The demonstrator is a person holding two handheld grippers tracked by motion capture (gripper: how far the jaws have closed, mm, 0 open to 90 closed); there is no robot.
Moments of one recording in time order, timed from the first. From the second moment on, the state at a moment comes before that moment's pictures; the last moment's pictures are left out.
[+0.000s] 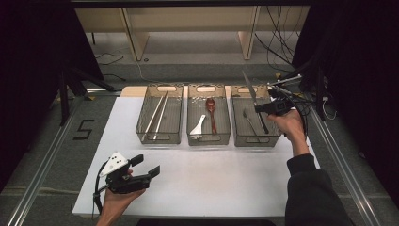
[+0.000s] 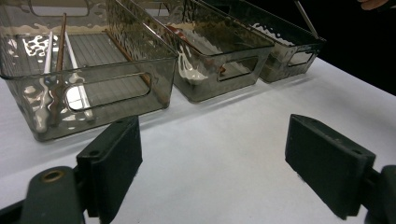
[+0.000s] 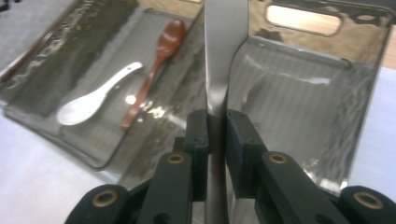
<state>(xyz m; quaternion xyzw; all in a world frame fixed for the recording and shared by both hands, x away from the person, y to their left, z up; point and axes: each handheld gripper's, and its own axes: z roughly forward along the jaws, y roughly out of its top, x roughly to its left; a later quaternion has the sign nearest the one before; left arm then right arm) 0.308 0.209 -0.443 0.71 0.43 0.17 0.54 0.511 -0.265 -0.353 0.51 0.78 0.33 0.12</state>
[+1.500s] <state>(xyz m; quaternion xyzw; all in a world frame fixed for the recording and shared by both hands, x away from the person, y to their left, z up) 0.307 0.209 -0.443 0.71 0.43 0.17 0.54 0.515 -0.267 -0.391 0.53 0.79 0.30 0.12</state>
